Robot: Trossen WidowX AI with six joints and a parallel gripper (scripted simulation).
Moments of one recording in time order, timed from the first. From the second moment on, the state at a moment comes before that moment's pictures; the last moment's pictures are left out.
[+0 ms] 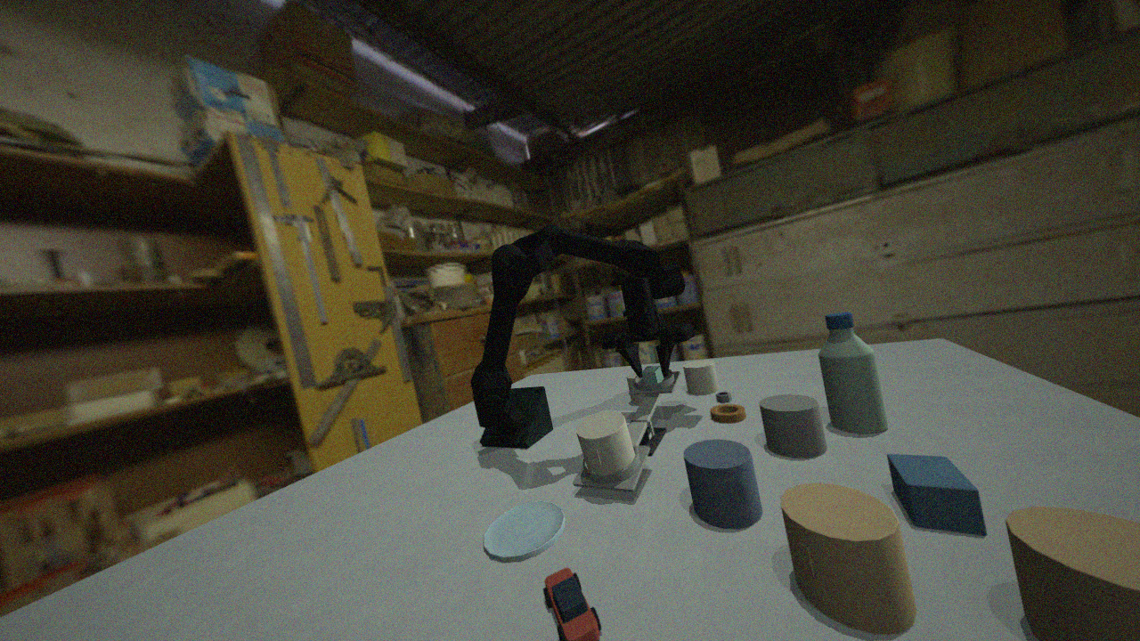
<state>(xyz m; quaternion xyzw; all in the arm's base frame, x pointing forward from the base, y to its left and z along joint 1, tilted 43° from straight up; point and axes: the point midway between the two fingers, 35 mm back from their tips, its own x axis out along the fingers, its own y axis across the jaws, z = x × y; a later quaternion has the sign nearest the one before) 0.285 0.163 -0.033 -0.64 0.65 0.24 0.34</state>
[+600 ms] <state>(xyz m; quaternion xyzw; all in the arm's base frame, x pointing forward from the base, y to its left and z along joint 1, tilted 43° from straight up) 0.286 0.166 -0.029 -0.64 0.64 0.24 0.34</state>
